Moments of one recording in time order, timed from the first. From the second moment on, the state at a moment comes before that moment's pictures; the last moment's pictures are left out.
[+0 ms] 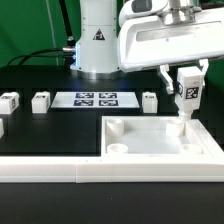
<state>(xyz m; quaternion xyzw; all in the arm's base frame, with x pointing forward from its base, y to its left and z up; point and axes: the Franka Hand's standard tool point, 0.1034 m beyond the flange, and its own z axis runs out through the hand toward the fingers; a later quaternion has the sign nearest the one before) 0.566 0.118 0.102 -0.97 -0.04 -0.22 0.06</state>
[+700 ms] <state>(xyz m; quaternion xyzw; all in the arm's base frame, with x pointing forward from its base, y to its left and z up) 0.615 0.110 0.088 -0.97 -0.06 -0.25 0.06</state>
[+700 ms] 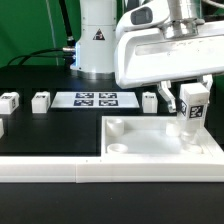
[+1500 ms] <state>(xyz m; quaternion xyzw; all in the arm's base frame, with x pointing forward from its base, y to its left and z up) 0.614 0.115 0.081 -0.96 -0.06 -0.25 0.06</state>
